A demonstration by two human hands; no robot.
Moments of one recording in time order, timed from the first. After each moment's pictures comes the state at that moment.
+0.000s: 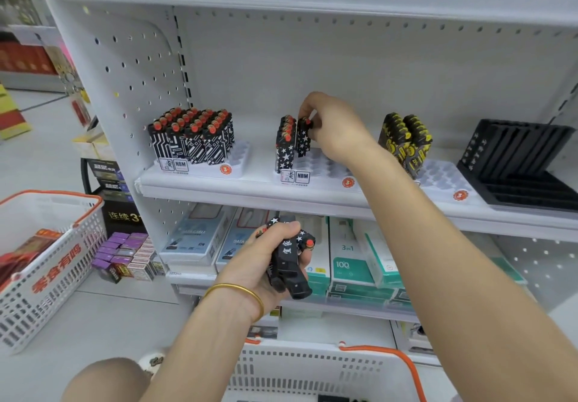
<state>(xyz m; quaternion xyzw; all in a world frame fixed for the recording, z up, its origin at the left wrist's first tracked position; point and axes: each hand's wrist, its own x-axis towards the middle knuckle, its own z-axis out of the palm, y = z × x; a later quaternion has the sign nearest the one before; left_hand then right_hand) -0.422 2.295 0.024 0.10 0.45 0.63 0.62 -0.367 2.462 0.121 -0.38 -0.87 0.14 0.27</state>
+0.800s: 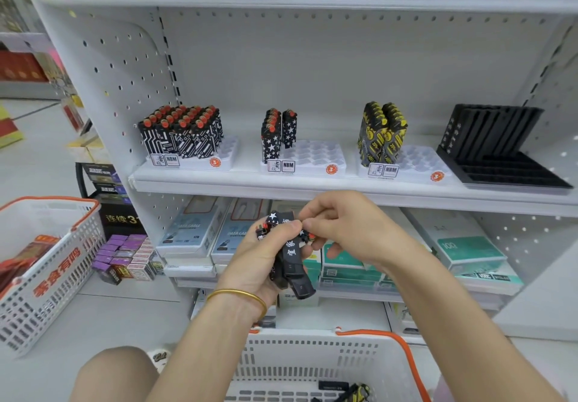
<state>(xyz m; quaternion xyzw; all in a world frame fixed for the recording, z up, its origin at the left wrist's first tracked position) -0.401 2.284 0.018 0.17 0.47 0.66 0.56 -0.285 2.355 0.063 -0.38 -0.79 0.44 0.18</state>
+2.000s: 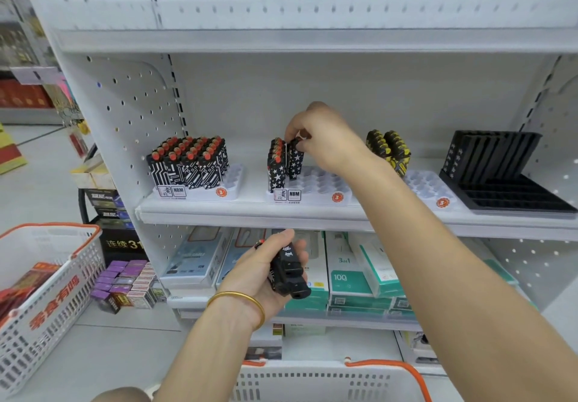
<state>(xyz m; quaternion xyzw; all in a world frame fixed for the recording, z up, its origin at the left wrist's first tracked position) -0.423 2.300 0.026 0.10 0.43 0.64 0.63 -0.361 2.448 0.142 -0.35 -0.90 0.04 0.25</state>
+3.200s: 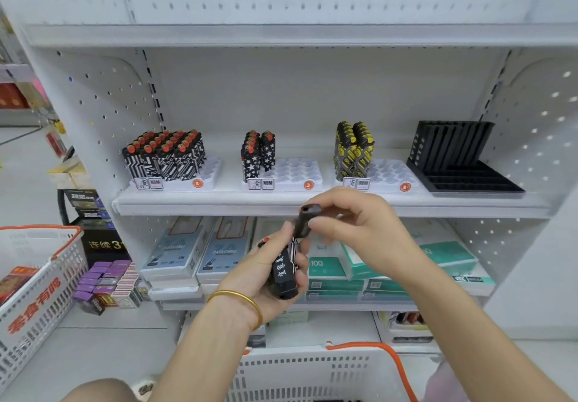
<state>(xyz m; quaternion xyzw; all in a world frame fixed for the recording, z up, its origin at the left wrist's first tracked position) -0.388 2.288 0.031 0.11 0.37 0.60 0.70 -0.250 2.361 0.066 -0.23 -0.80 0.42 0.37</state>
